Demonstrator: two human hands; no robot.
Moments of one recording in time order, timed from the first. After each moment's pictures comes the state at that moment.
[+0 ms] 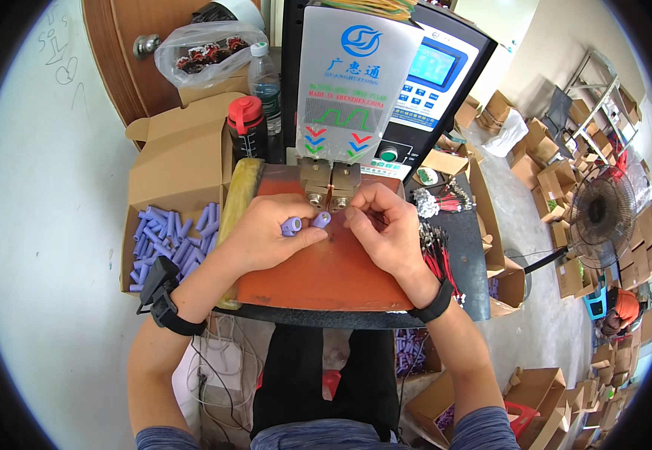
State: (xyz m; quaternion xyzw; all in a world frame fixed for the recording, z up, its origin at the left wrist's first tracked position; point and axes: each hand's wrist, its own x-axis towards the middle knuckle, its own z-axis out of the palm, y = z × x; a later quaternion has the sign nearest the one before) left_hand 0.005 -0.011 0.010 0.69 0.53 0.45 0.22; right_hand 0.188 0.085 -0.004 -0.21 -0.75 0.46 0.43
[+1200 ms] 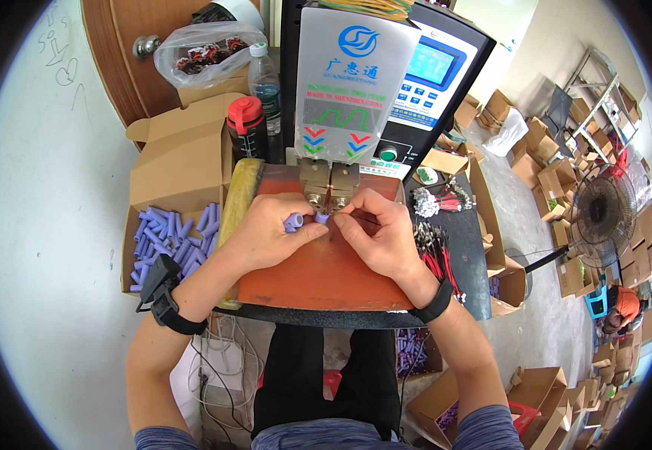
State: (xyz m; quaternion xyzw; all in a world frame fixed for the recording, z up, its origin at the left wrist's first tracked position) left_hand 0.006 -0.004 0.001 0.69 0.54 0.45 0.18; right_hand 0.188 0.079 0.003 -0.17 -0.79 0.45 0.40
